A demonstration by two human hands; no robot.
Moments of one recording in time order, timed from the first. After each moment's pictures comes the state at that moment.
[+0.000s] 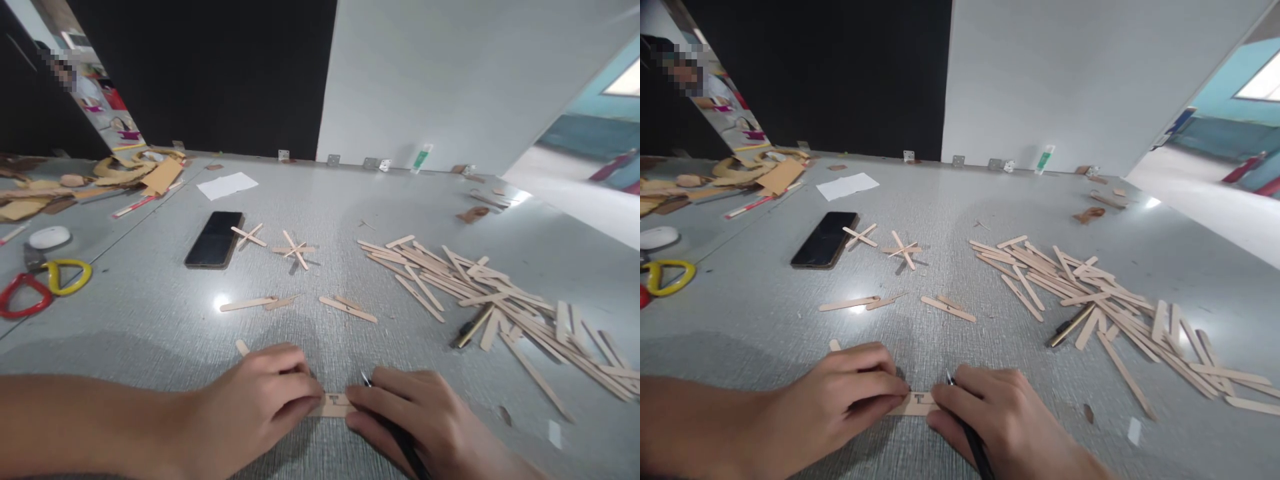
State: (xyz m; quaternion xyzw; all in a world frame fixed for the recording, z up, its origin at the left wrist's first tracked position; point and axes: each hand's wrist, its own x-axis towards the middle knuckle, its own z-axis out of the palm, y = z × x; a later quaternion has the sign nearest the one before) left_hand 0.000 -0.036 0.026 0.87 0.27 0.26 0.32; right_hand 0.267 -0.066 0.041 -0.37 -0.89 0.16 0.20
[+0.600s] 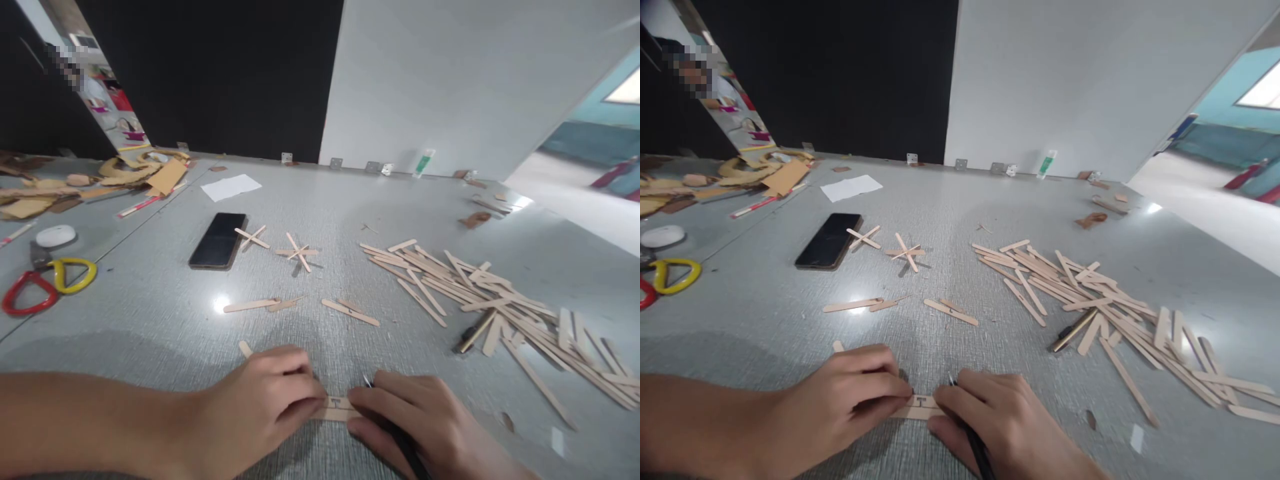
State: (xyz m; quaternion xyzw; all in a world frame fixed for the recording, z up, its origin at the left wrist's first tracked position) left_hand 0.002 -0.036 0.022 0.87 0.28 0.25 0.33; right_hand 0.267 -0.069 0.042 -0.37 -0.89 0.14 0.20
